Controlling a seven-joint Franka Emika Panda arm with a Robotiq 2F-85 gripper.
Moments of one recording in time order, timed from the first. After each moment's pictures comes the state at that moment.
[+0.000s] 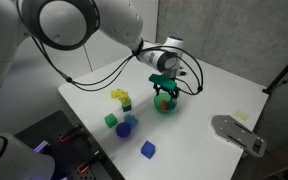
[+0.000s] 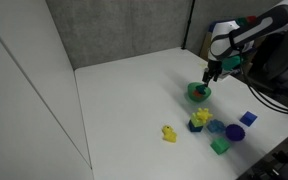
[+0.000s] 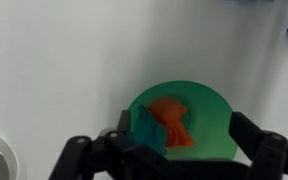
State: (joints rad) arm -0.14 0.77 -0.02 -1.61 -0.09 2.24 -0.19
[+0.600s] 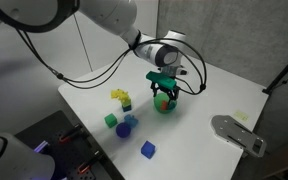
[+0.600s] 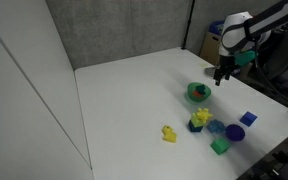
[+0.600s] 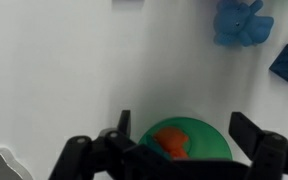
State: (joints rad) arm -0.16 0.61 -0.04 -1.76 -0.09 2.17 -0.21
